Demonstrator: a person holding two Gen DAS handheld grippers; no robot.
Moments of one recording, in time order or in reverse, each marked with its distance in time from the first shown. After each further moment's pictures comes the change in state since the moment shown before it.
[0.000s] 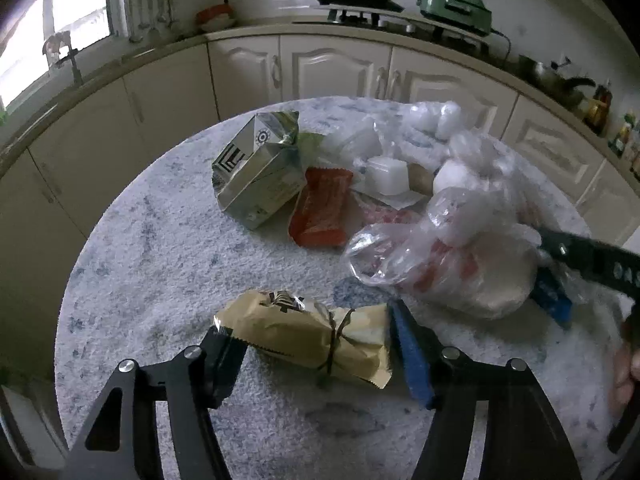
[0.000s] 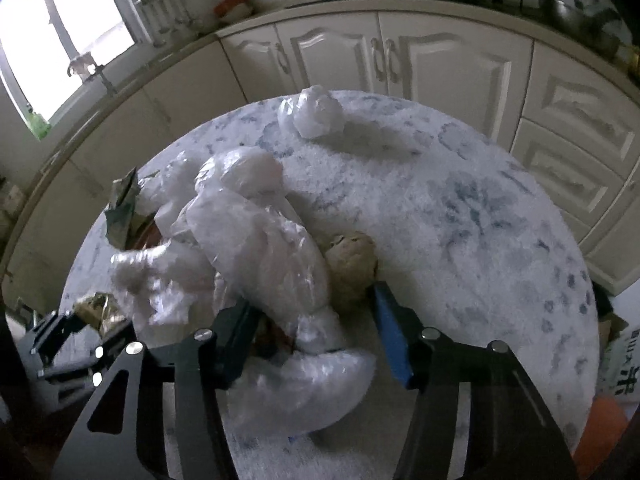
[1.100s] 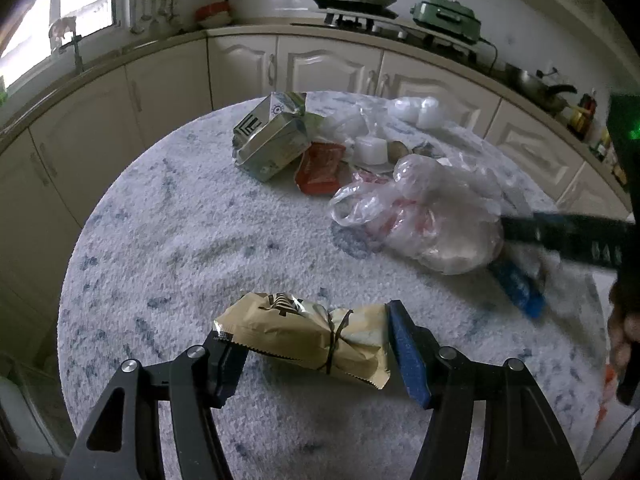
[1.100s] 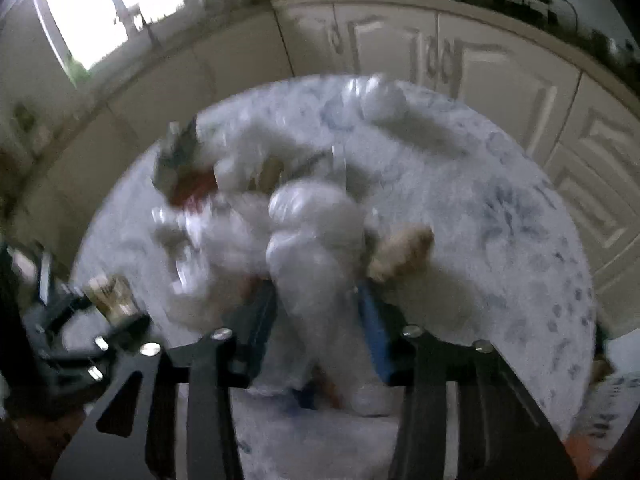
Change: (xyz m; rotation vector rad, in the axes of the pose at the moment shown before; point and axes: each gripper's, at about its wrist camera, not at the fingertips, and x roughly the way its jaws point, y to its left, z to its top) left arm -0.061 0.001 -0.067 -0.022 -0.012 -0.046; right arm -0.011 0.038 -0.012 -0.204 0.090 0.073
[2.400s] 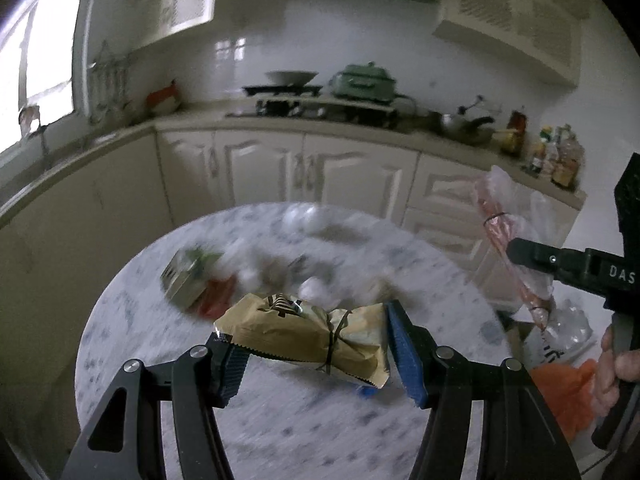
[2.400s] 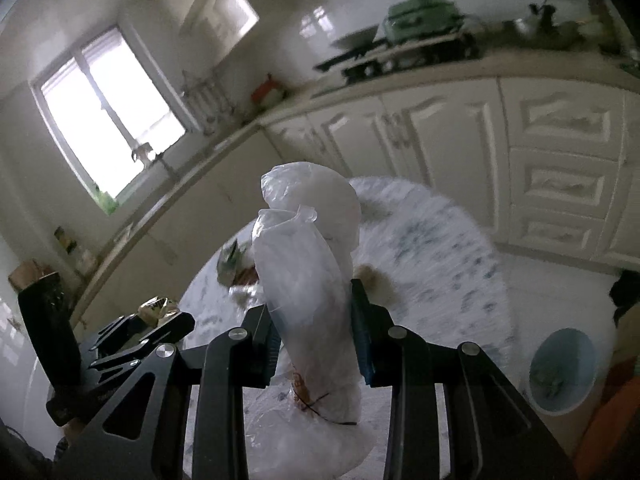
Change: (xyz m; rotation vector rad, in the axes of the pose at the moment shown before) left arm -0.113 -0.097 0.029 0.176 -0.249 -0.115; right arm -0.168 -0.072 -0.052 0.305 -0.414 0.125
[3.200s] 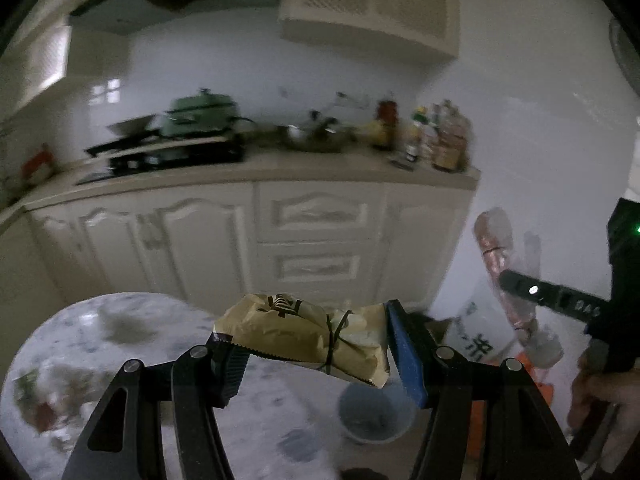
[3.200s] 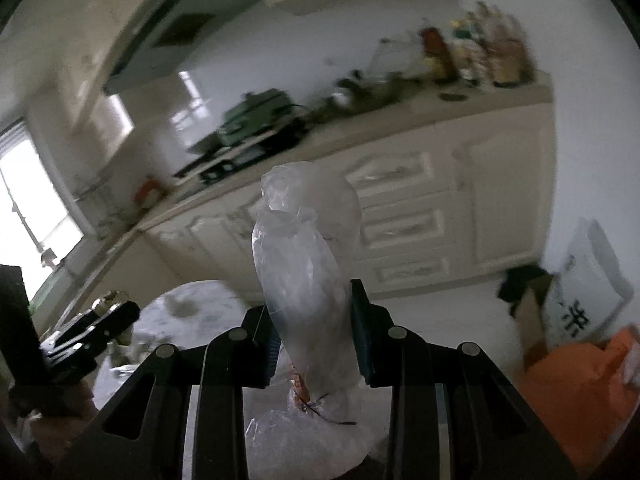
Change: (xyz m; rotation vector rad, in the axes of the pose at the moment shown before) left arm 0.109 -0.195 0.069 0.235 -0.026 -0.366; right arm -0.161 -0.182 0.011 0.227 -0.254 -0.408
